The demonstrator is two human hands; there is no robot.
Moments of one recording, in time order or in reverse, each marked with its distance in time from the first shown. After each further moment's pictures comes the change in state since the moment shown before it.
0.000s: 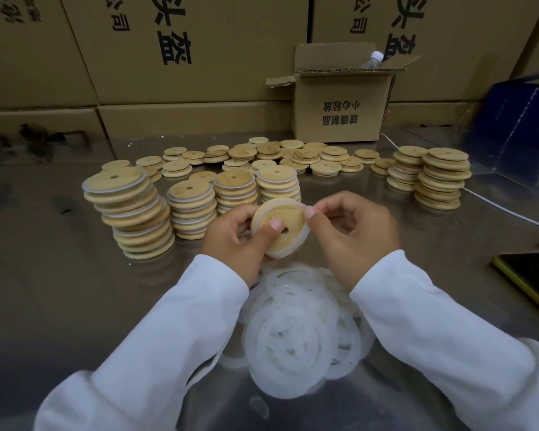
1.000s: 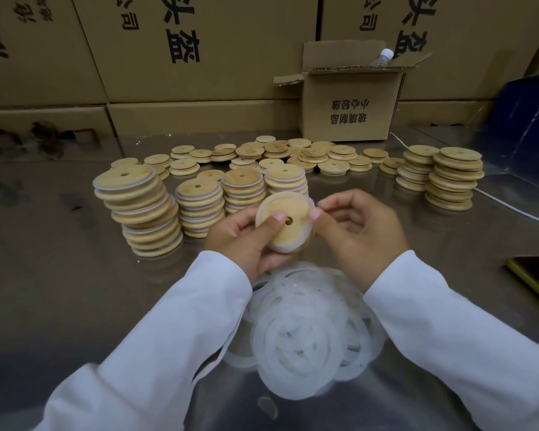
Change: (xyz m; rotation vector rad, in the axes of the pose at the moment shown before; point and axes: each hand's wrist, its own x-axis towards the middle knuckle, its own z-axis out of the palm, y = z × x) left_hand 0.004 0.001 0.000 -0.448 0.011 -0.281; right_hand 0.000 -0.003 0.001 0.178 -0.090 0.094
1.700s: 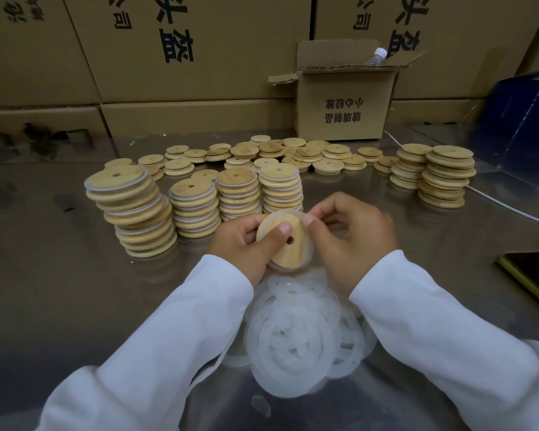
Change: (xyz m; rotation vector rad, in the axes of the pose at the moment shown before) left_hand -0.004 -0.007 -0.001 0.360 -0.048 0.115; right_hand -0.001 0.002 -0.001 -0.342 0.013 -0.108
